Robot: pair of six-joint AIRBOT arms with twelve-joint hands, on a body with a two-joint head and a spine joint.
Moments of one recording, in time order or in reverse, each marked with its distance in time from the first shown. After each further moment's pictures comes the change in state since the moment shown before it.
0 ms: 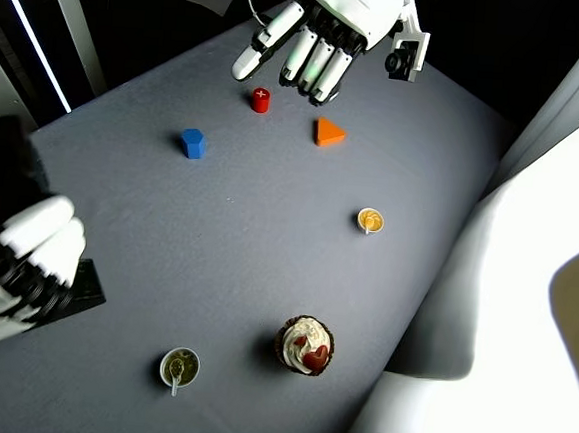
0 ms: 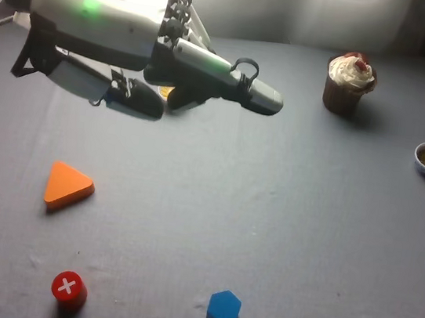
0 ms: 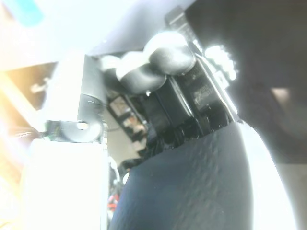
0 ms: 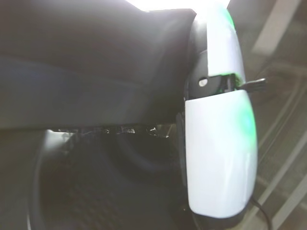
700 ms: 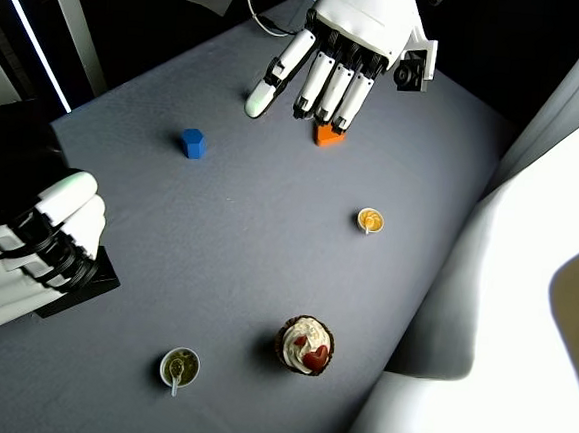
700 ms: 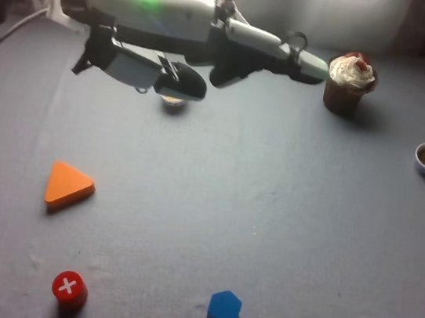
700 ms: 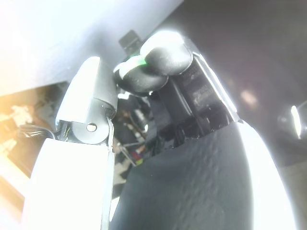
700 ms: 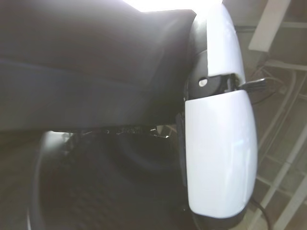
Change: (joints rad) left arm -0.012 -0.026 -0.087 -0.059 0.227 0.061; right arm 0.041 -0.045 0.019 -0.078 0.004 -0.061
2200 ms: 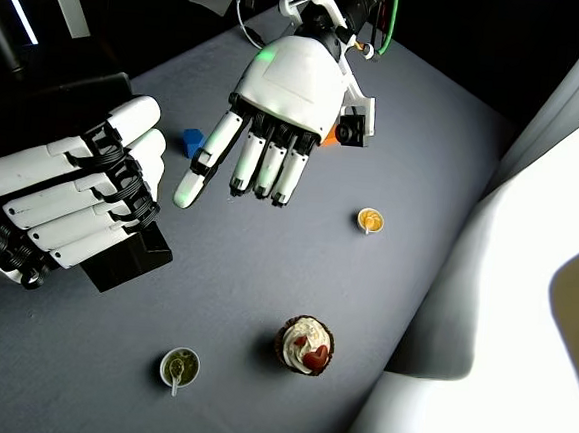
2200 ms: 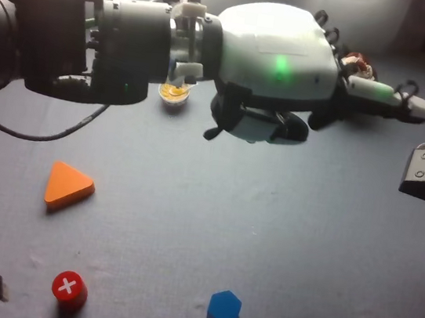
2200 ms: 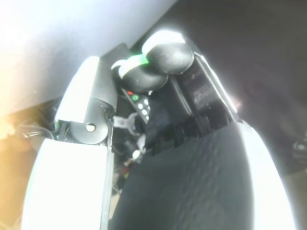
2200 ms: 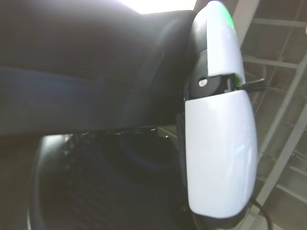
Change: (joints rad) left arm 0.090 -0.173 -0.105 -0.284 0.315 0.288; right arm 0.148 -0.072 -0.011 -0.056 0.002 -0.167
